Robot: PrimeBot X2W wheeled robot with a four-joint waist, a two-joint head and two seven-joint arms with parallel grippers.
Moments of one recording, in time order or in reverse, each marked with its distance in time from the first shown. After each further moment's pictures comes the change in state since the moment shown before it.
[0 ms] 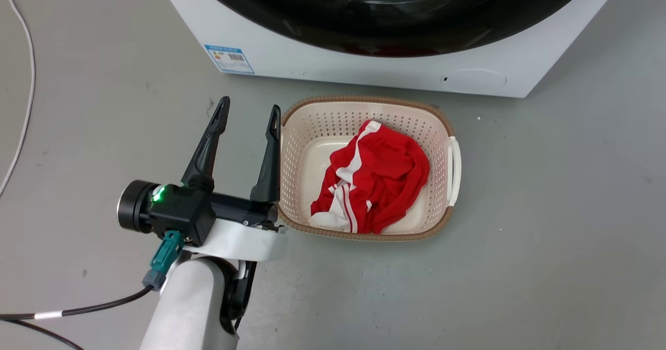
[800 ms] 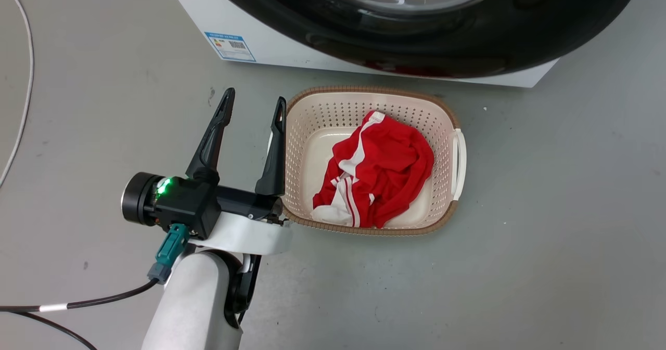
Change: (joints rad) left arm -0.031 0.000 -0.019 0.007 -0.003 0.012 0.000; right arm 0.007 0.025 -0.010 -0.071 0.022 0.000 0.329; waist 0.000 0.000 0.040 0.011
